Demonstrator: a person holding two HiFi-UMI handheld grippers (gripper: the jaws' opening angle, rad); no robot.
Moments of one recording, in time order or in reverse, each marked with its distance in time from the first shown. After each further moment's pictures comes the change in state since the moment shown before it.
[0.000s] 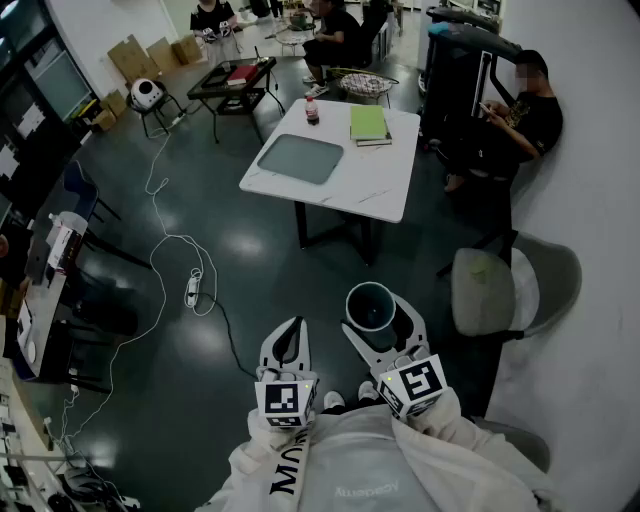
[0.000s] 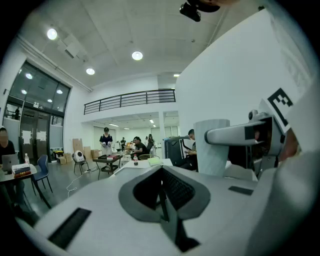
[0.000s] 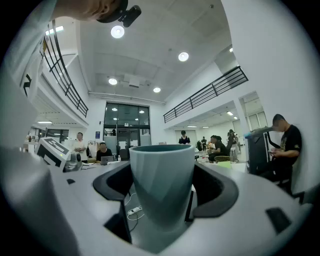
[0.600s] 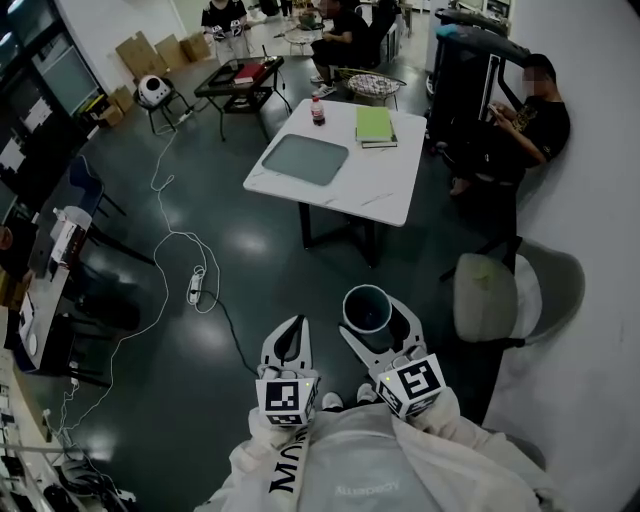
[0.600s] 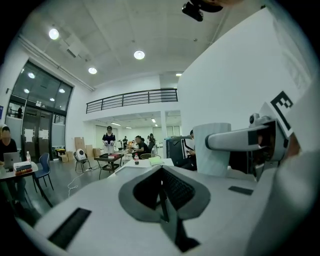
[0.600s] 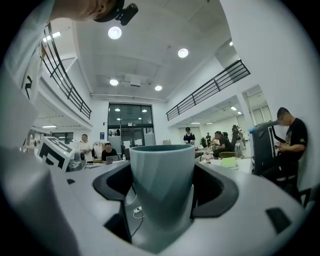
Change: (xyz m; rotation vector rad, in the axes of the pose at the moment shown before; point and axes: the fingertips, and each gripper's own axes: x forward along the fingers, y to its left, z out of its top) left arm 0.011 -0.009 0.000 -0.016 0.007 0.015; right arm 0.003 -0.005 -0.011 0.025 0.035 0.058
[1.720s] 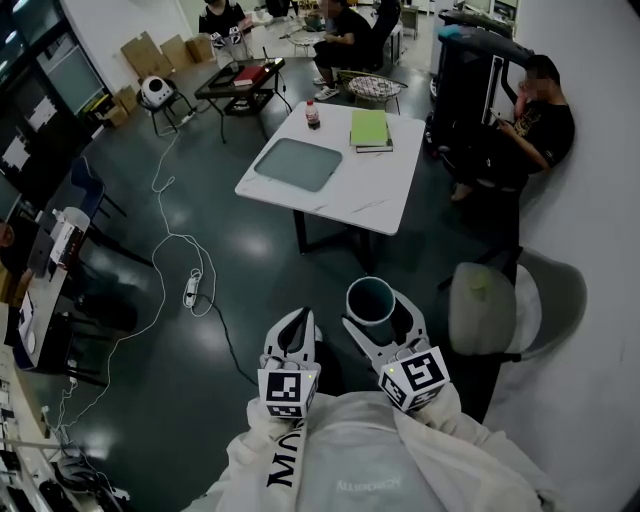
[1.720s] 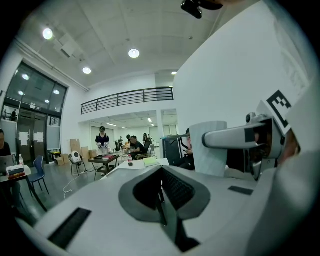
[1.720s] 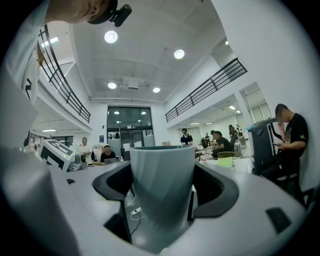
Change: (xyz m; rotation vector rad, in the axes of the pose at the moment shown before) left arm 0.069 -0.041 0.003 0.037 -0.003 -0.031; right arm 0.007 -0.076 -0.002 0.029 -0.018 0.012
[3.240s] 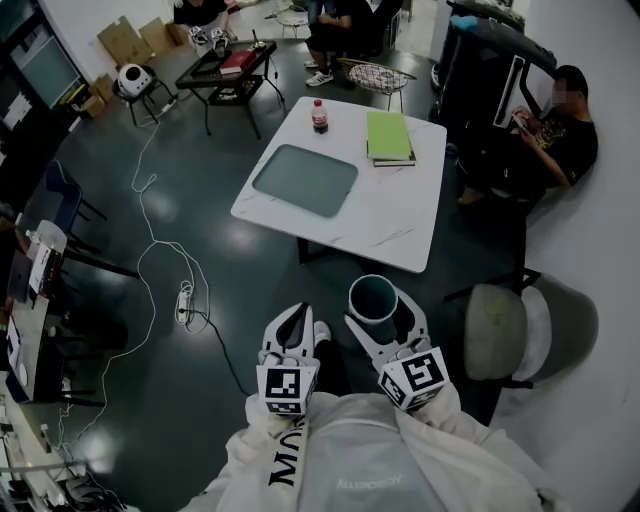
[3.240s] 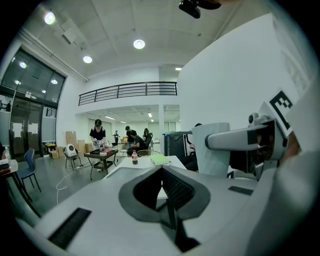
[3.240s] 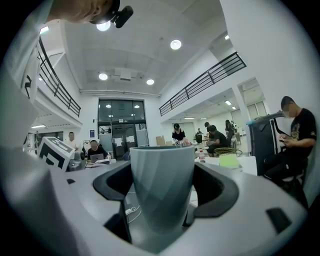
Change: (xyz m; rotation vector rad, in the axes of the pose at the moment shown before) left arm 0.163 0.151 -0.019 -0.045 0.045 -0.043; right arm 0.206 -0.065 -0.019 -0.006 0.067 -0.078
